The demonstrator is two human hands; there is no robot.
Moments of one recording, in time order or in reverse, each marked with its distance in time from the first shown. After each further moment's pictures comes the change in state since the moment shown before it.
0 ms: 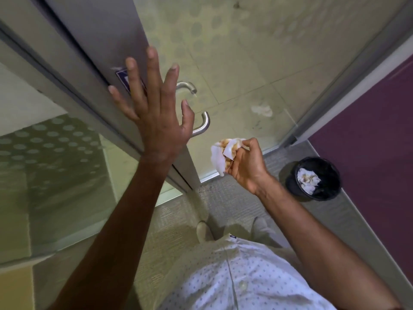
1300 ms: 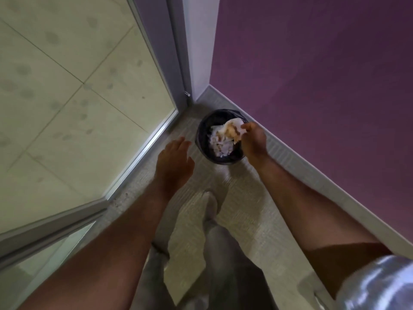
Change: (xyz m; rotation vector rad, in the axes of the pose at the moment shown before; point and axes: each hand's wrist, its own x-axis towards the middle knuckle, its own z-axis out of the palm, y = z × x) left_hand -0.233 0.501 0.313 -0.447 -1.473 0.193; right_hand 0.034 -0.078 -0.636 -0.560 1.056 0.006
